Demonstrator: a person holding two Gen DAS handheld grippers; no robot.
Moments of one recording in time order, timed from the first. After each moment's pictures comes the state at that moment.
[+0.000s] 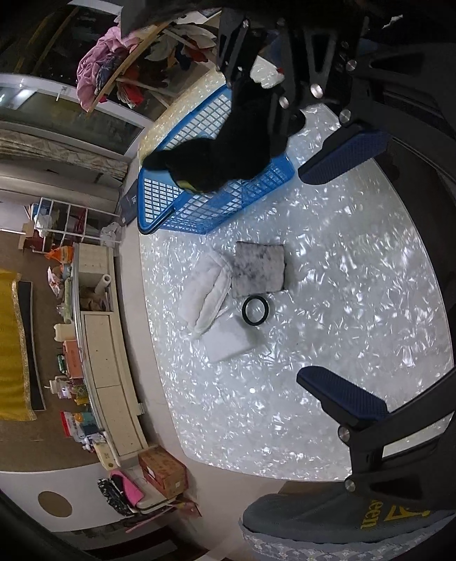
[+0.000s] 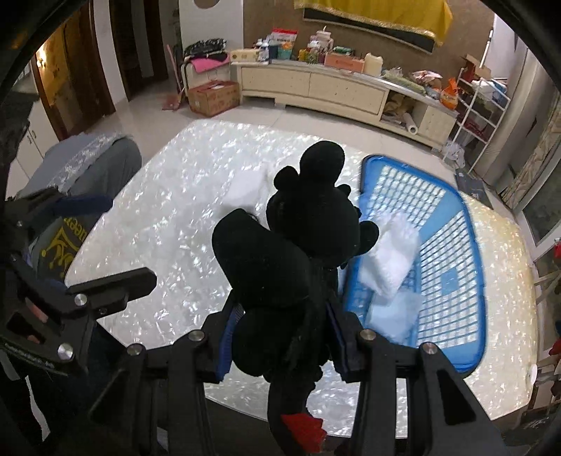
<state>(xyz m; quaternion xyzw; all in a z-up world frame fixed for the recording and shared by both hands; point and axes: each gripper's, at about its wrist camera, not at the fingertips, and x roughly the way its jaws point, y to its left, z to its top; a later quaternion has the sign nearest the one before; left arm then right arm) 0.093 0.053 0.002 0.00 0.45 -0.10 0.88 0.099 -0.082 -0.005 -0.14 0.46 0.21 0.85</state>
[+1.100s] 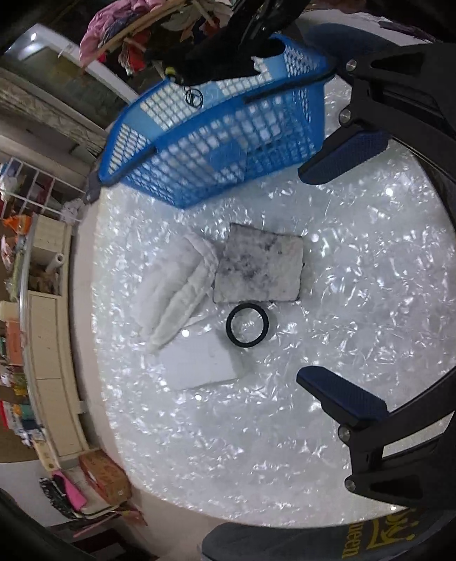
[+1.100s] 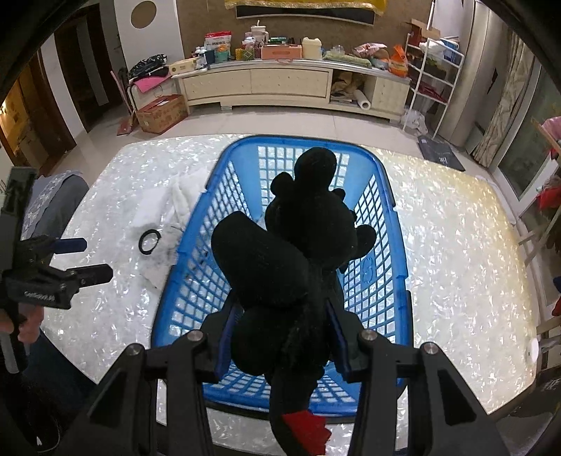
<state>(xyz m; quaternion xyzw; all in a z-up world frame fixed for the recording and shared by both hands) 0.192 0.039 -0.082 -0.05 0.55 -0.08 0.83 0.161 -0.167 -0.028 -0.08 0.48 0.14 0.86</state>
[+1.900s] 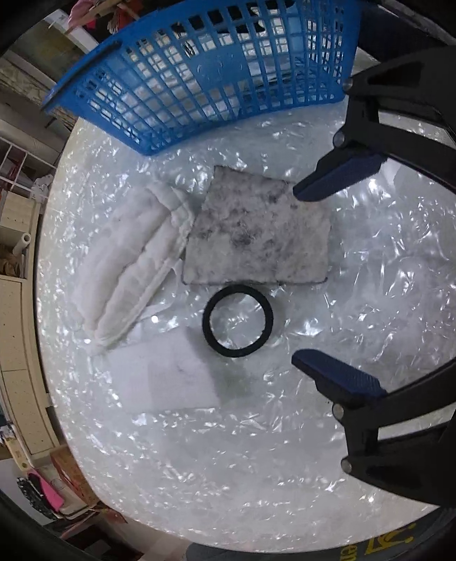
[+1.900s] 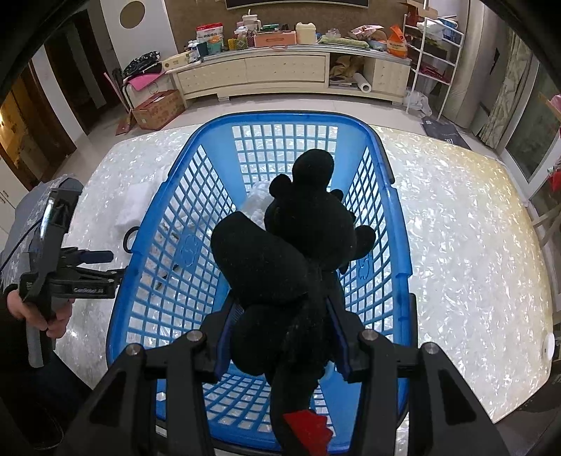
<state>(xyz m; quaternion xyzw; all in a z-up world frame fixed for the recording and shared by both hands) 0.238 0.038 -0.164 -0.05 0.61 -0.05 0.79 0.170 -0.179 -0.039 -0.05 0.50 0.15 0.85</state>
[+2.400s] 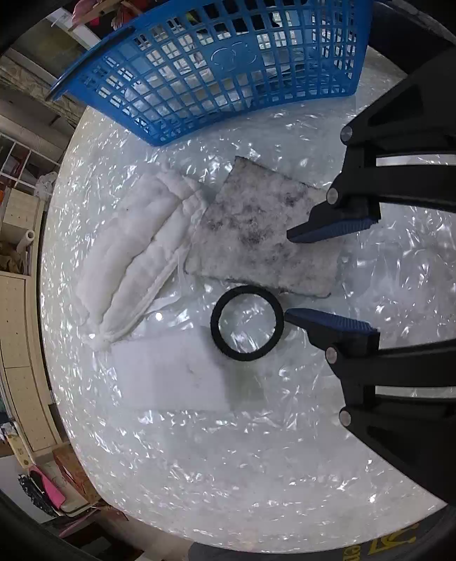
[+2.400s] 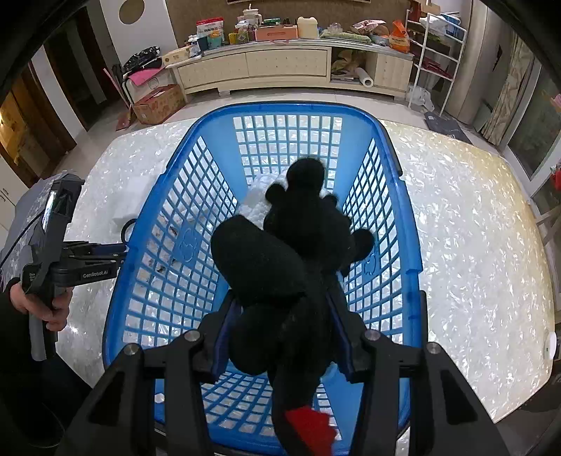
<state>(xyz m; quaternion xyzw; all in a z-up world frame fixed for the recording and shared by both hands) 0.259 0.041 -0.167 -0.04 0.60 -0.05 0.80 0.174 -0.180 -0.046 -0.05 0.52 0.15 0.84</state>
